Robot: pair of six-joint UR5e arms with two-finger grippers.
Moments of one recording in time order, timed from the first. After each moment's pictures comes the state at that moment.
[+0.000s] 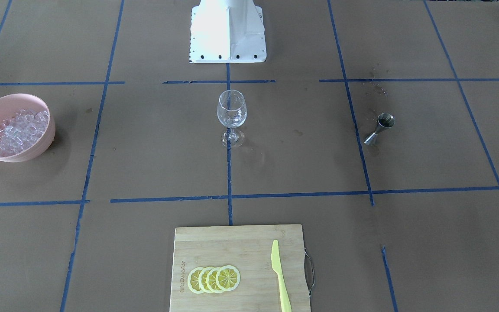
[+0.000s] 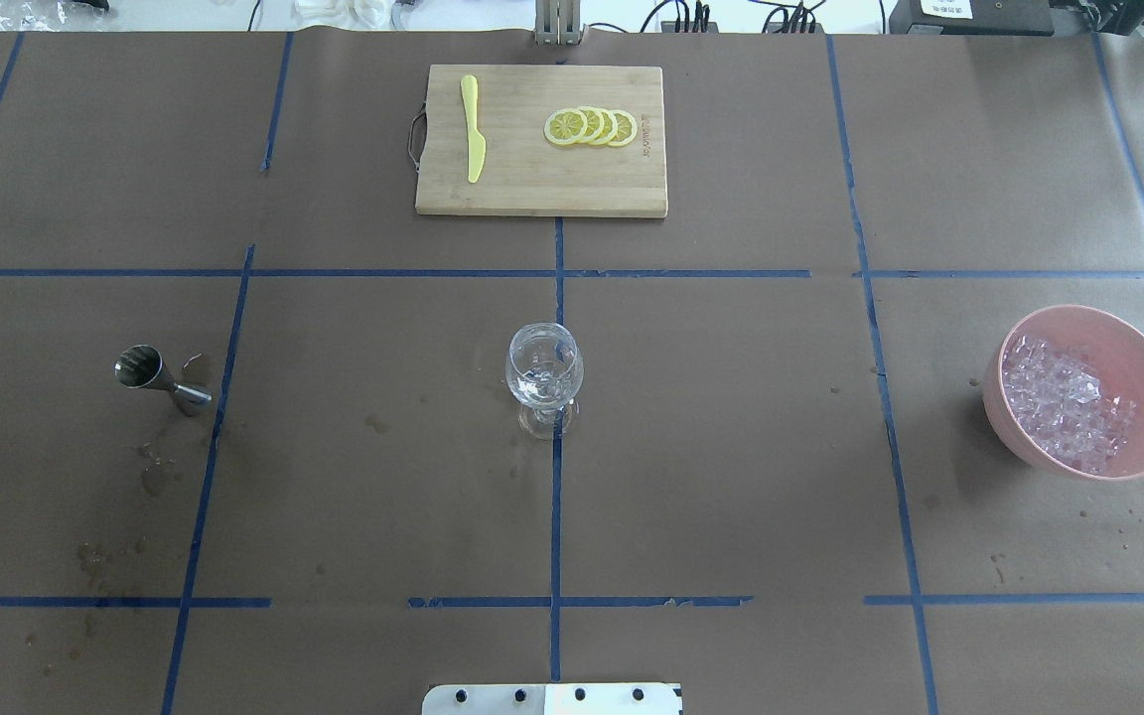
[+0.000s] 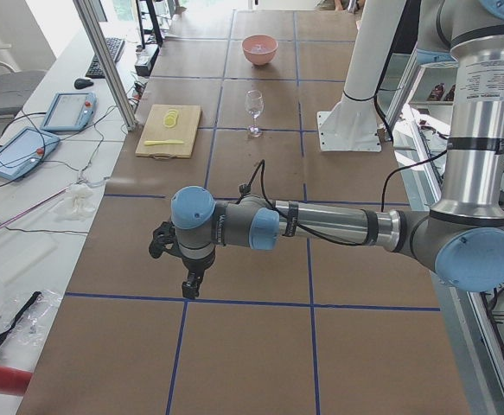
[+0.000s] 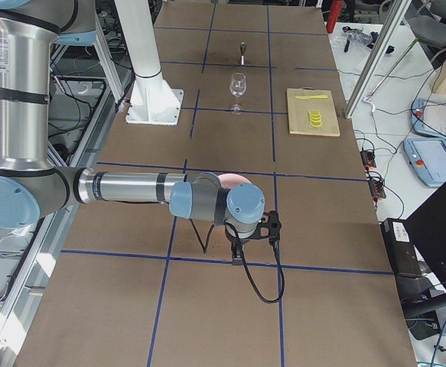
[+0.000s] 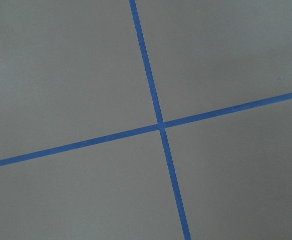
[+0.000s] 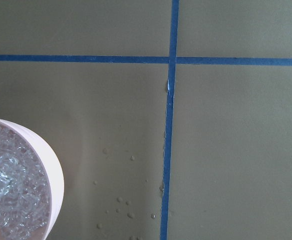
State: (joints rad) left arm -1.58 -1.59 -1.64 -1.61 -2.33 0.15; right arm 1.62 -1.67 1.71 -1.69 2.46 -0.13
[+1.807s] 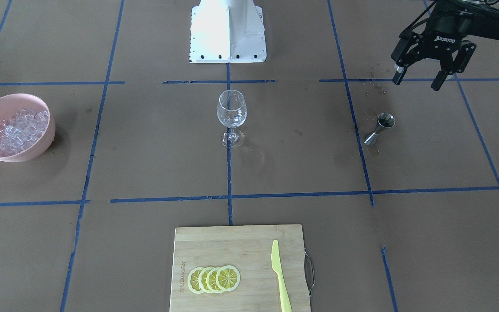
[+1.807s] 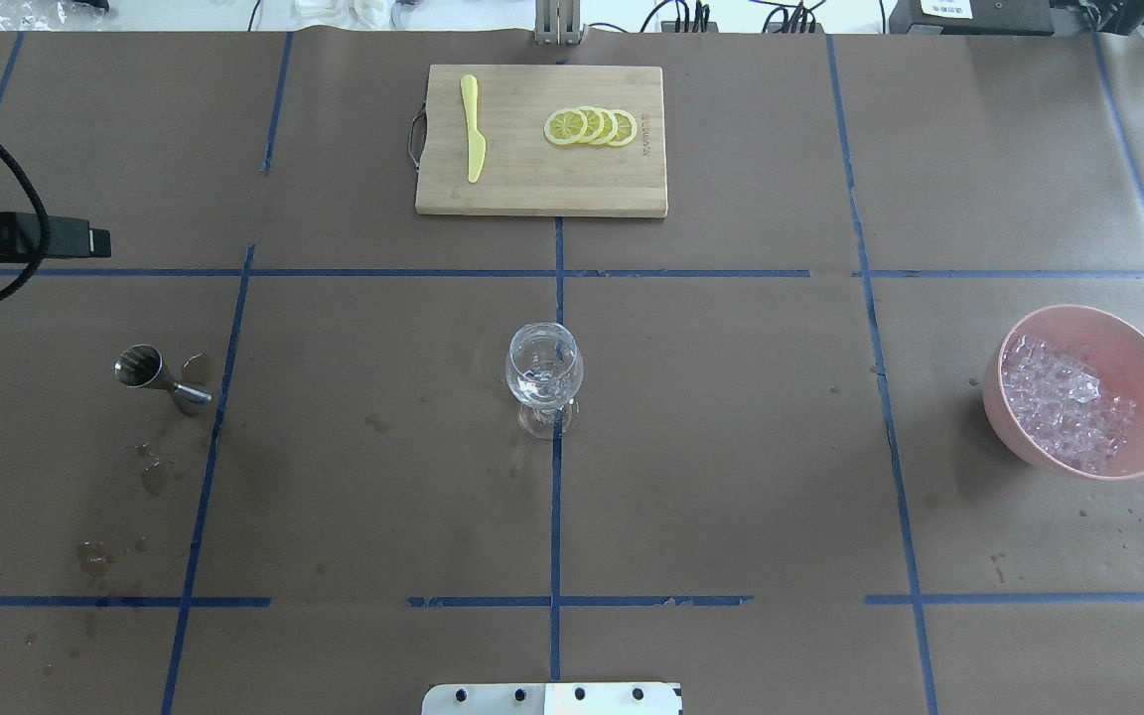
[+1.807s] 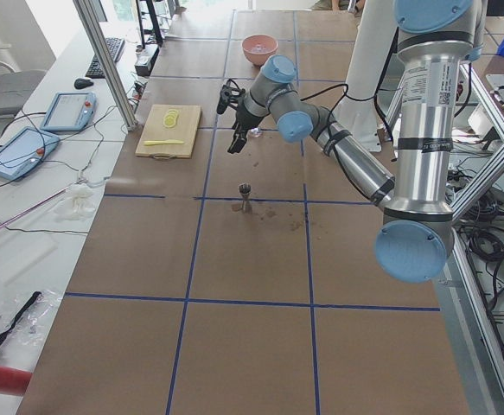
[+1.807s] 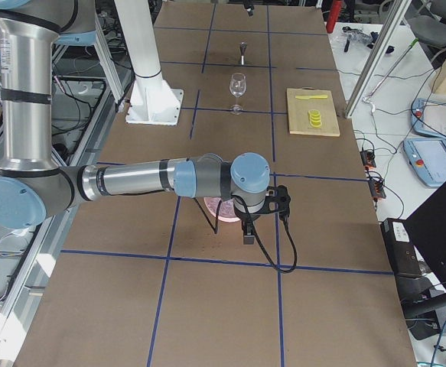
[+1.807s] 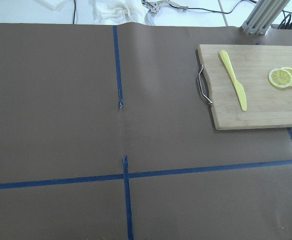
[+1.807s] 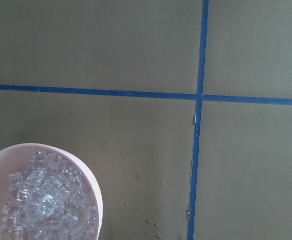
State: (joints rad) left arm -0.88 -1.54 -2.33 -1.85 -1.83 -1.02; right arm 1.61 -1.65 1.82 -1.70 2.46 -0.05
